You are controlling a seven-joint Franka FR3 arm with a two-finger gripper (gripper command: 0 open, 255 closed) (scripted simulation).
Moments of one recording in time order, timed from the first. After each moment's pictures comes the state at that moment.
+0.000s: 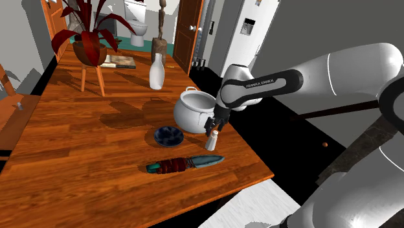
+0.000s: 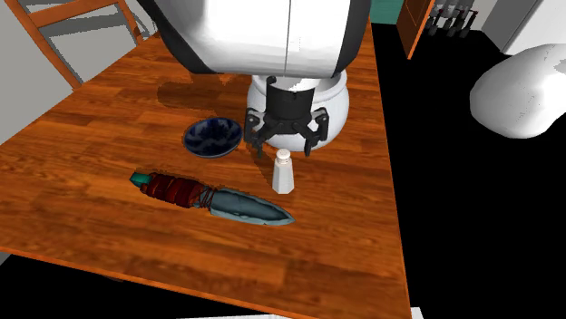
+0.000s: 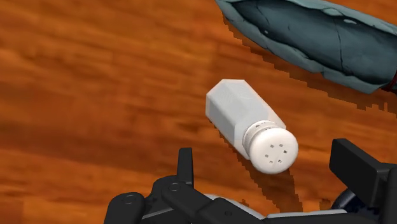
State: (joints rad) arm 0.04 -0.06 -0.03 -2.31 0.09 2.22 -0.12
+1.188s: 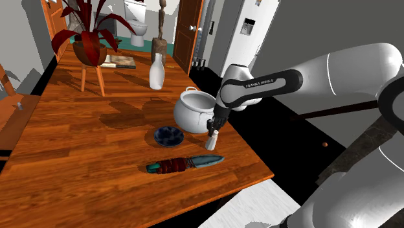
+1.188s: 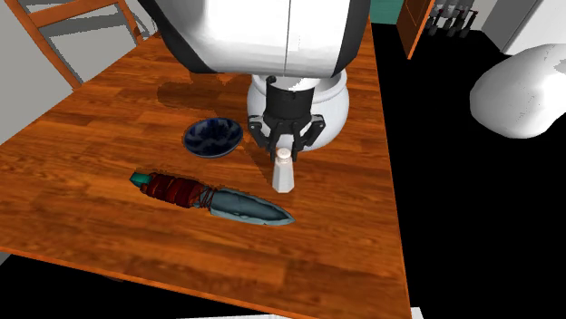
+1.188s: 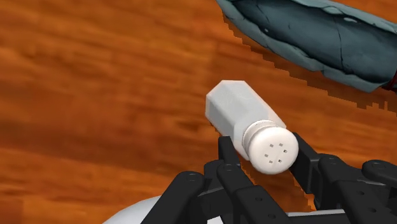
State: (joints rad) arm 0.04 -0.06 -0.03 -2.31 0.09 2.22 -0.12
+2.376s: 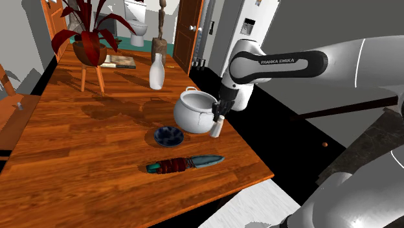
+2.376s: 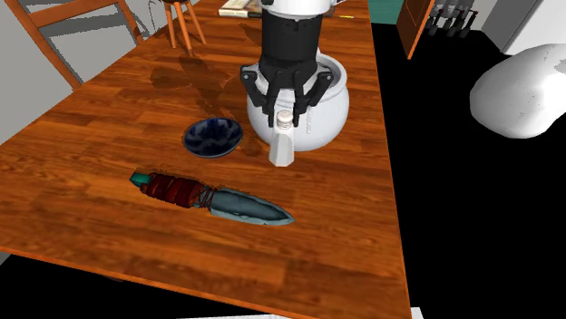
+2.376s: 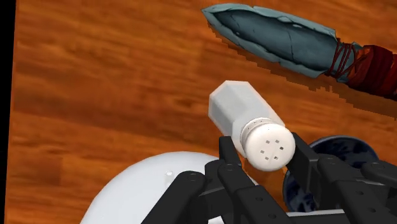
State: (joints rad) arm 0.04 -0.16 -0.03 -2.17 0.07 1.98 -0.10
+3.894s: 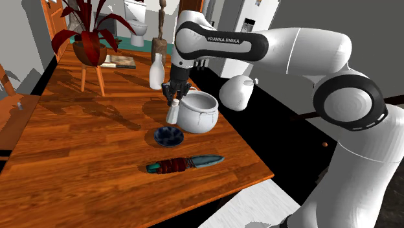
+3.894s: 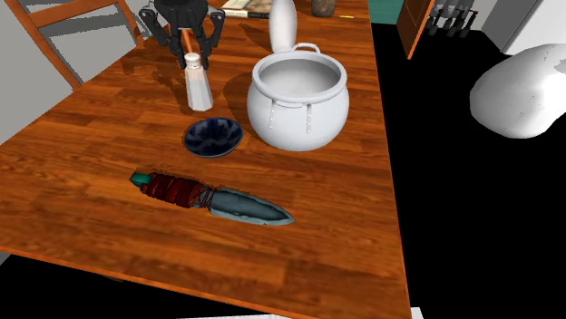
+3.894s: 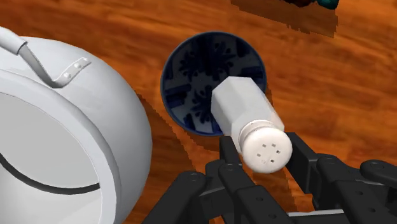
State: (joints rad) arm 0.18 0.31 0.09 -1.48 0.05 1.78 0.19
